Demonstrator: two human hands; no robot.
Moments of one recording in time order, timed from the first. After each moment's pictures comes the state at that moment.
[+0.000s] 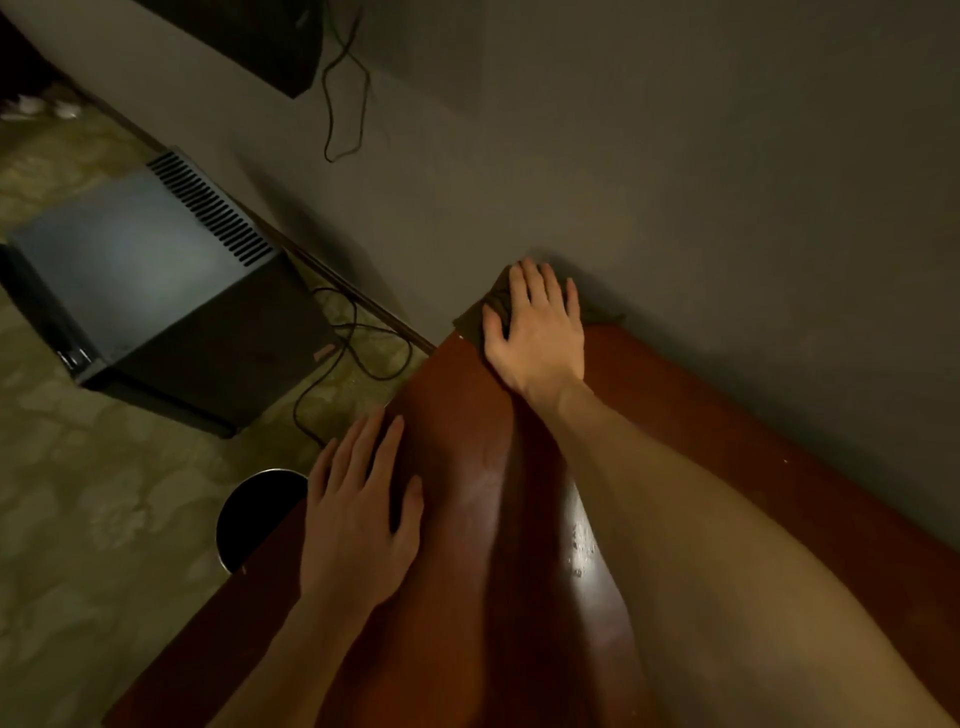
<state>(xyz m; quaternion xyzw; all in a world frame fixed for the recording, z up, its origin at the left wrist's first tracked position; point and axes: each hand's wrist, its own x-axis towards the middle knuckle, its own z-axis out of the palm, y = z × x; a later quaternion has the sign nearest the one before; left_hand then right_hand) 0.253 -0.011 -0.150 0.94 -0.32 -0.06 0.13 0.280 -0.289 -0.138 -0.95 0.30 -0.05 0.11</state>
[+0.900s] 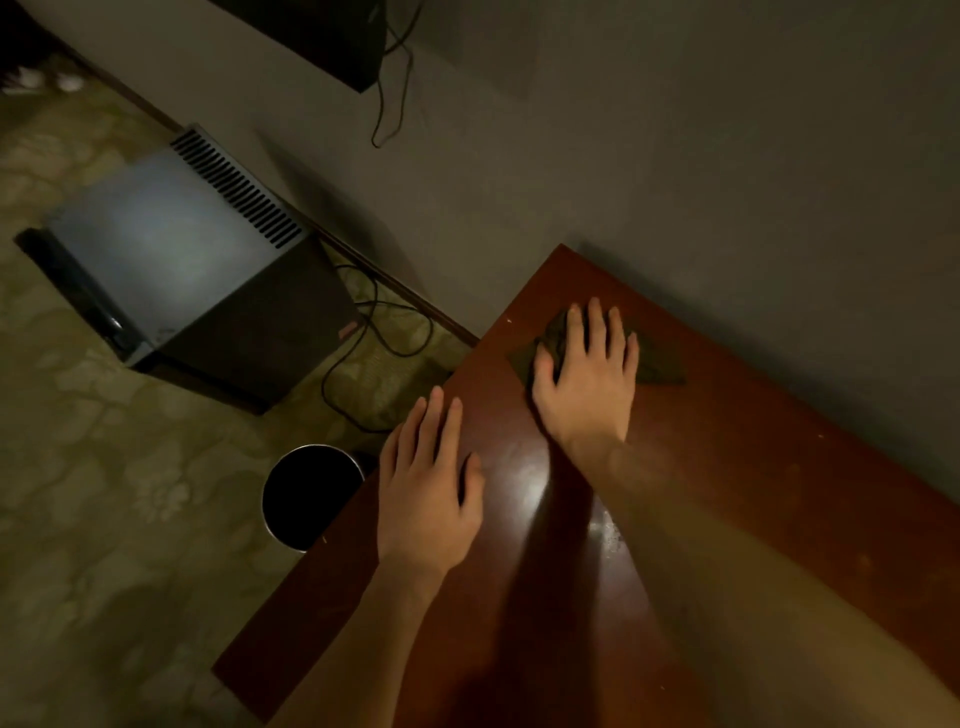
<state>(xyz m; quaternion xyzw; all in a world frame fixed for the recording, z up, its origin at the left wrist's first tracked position) 0.252 -0.010 -0.140 0.93 -0.34 -0.08 0.15 0.224 -0.226 -0.141 -0.91 0.41 -0.05 0.09</state>
